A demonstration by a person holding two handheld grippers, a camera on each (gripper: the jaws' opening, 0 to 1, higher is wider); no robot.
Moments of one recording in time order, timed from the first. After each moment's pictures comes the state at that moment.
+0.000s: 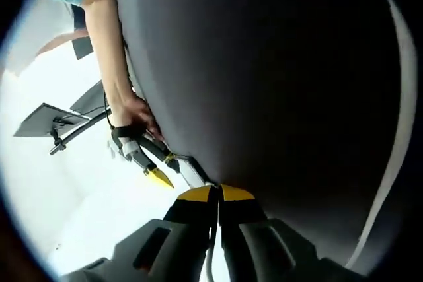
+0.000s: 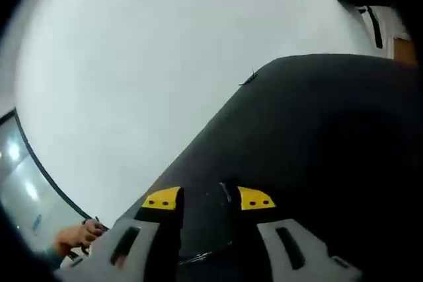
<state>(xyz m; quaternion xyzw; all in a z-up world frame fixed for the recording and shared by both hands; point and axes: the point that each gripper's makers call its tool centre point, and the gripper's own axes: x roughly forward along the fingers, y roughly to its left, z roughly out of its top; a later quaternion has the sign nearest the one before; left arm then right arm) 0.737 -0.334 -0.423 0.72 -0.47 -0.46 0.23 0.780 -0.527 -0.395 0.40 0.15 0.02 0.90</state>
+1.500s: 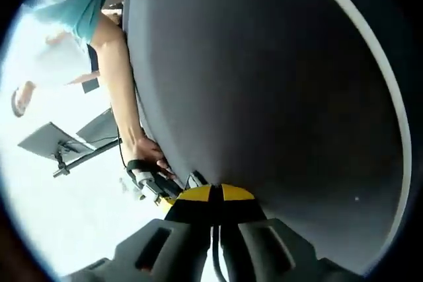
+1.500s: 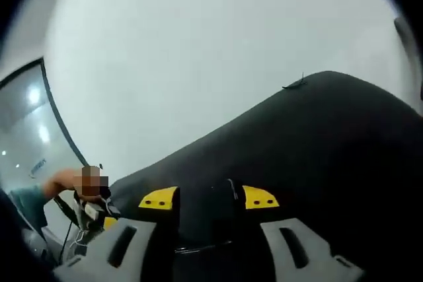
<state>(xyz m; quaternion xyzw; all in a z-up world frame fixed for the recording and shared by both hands) 0.734 -0.349 -0.419 0.65 -0.53 -0.53 0.15 0.792 -0.489 -0.393 0.28 0.17 0.15 0.93</state>
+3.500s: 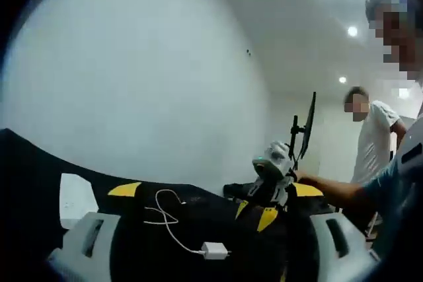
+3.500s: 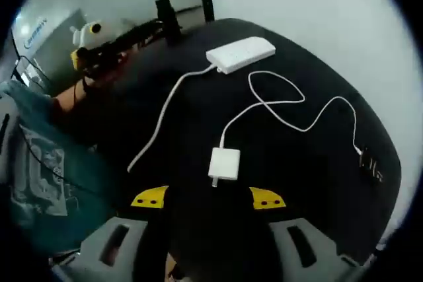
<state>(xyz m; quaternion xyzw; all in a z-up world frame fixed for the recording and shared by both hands) 0.474 0.014 -0.217 -0.17 -0.06 -0.47 0.87 0.484 -0.166 -0.337 -0.21 0.48 0.39 0.75</state>
